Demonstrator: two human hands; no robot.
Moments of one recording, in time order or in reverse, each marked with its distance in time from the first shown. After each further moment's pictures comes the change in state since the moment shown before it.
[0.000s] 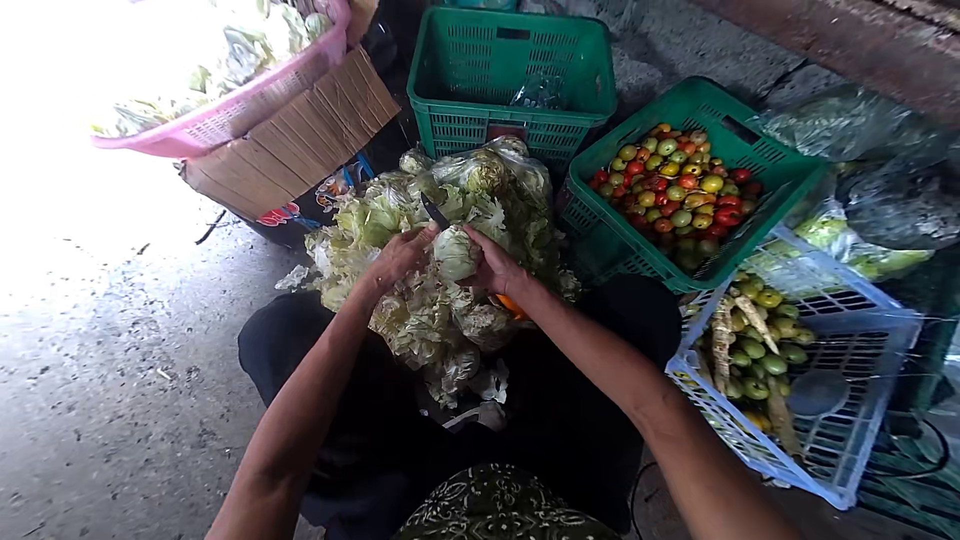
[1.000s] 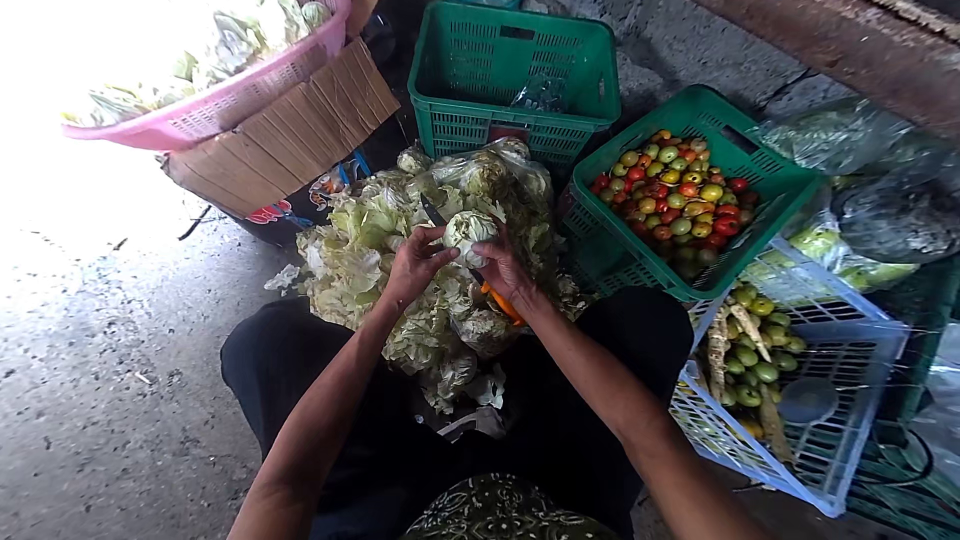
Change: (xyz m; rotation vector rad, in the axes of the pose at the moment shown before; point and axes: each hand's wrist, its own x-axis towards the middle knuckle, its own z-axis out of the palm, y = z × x) left_hand 0.000 -0.027 0.018 -0.035 0.058 0.400; right_hand -0.005 0.017 -0.005 0.168 0.040 -0.544
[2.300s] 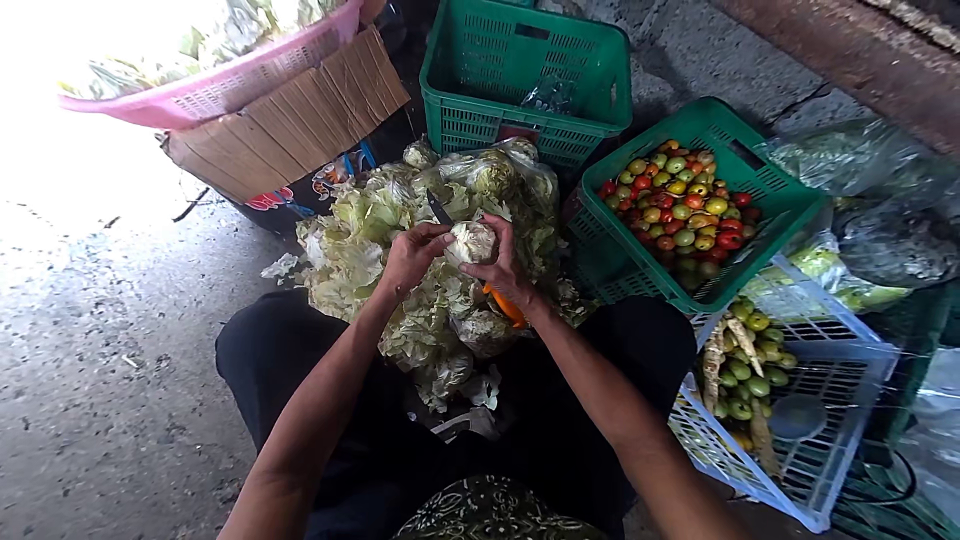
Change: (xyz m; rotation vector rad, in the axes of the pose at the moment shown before) left_hand 0.018 -0.003 -0.003 0.083 0.117 0.023; right_hand 0.001 0.001 -0.010 -0.778 -0.134 -0.395
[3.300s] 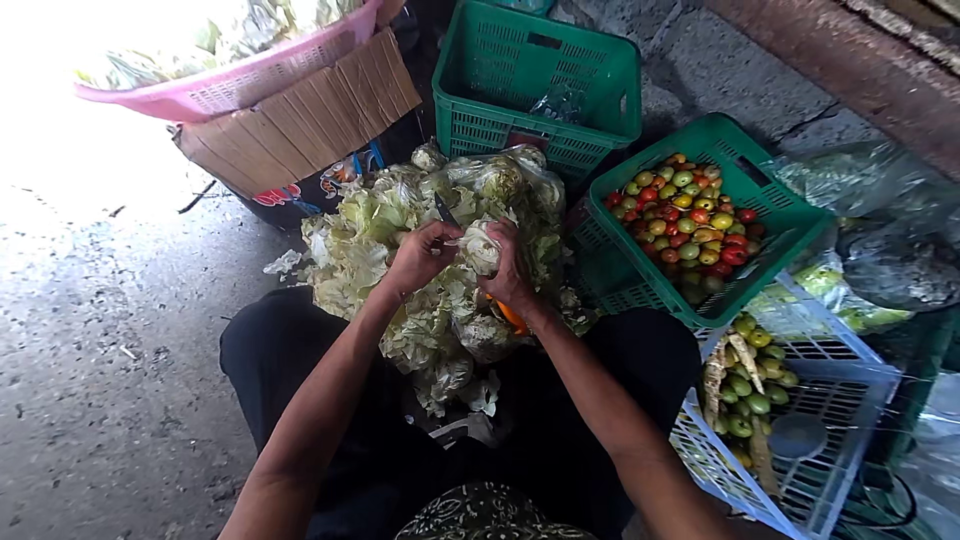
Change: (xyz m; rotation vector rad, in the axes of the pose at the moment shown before) left_hand 0.001 -0.003 -0.010 0.128 -0.067 0.311; right_hand 0.009 0.029 0.001 -0.519 0.131 -0.530
